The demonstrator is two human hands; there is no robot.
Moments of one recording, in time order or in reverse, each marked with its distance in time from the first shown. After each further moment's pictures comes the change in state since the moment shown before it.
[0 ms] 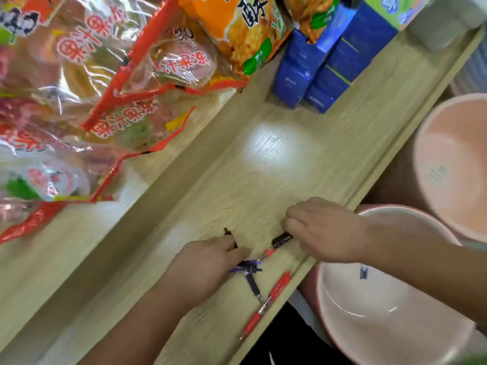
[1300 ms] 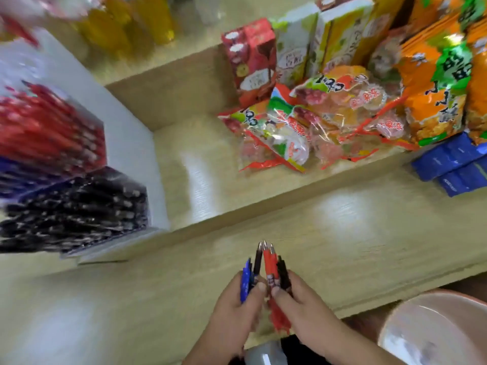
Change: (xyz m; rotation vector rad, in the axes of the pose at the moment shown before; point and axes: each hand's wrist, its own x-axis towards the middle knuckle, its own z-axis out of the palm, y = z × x) left_hand -0.196 0.128 -0.021 -1.453 0.745 -1.028; right_hand 0.052 -0.249 -0.058 1.278 -0.260 0.477
